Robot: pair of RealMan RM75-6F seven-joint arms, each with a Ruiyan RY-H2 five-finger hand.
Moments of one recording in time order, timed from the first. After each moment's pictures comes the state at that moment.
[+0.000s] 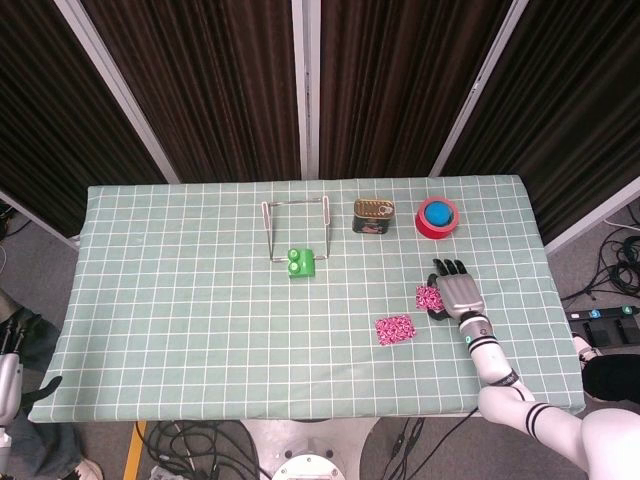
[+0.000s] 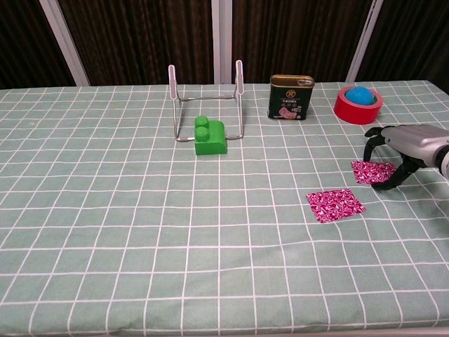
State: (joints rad) left arm 0.06 -1.19 -0.04 -1.58 1.42 1.55 0.08; right arm 0.63 -1.69 0.13 -0.97 -1.06 0.77 -0.28
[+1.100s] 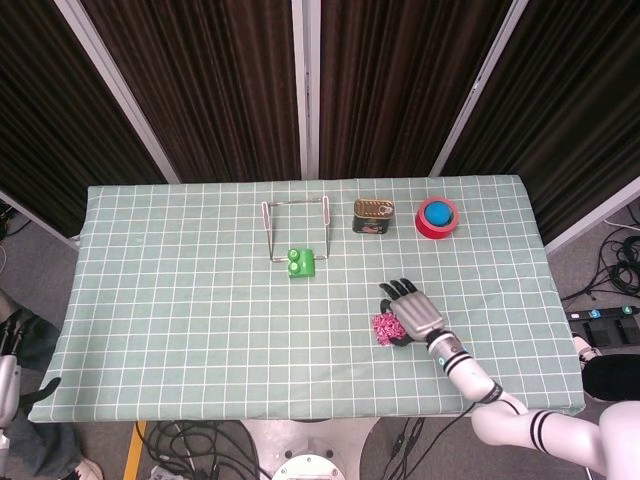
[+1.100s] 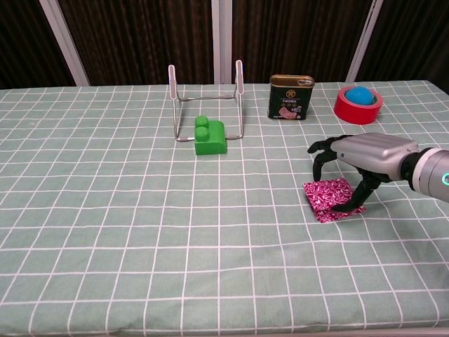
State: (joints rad) left arm 0.06 -1.19 -0.03 -1.57 1.42 1.56 0.07; right arm 0.67 -1.58 0.07 -1.32 -1.20 0.77 -0.31
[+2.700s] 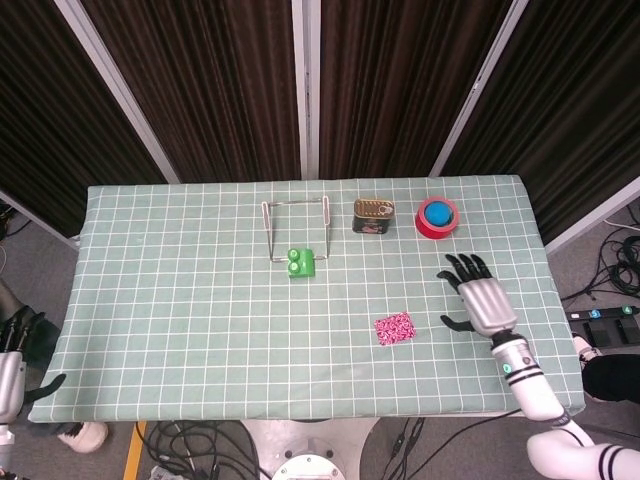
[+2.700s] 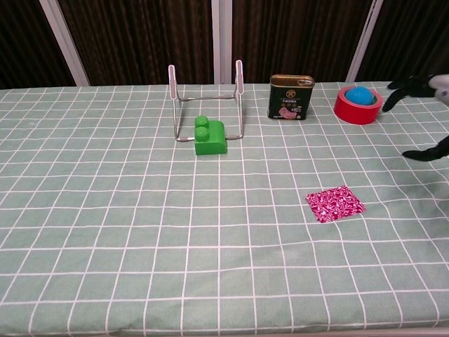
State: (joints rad) left arm 0.05 -1.21 -0.04 -1.57 1.43 1.55 0.06; right arm 0.48 -1.30 0.06 -1.53 -1.29 1.15 -0.21
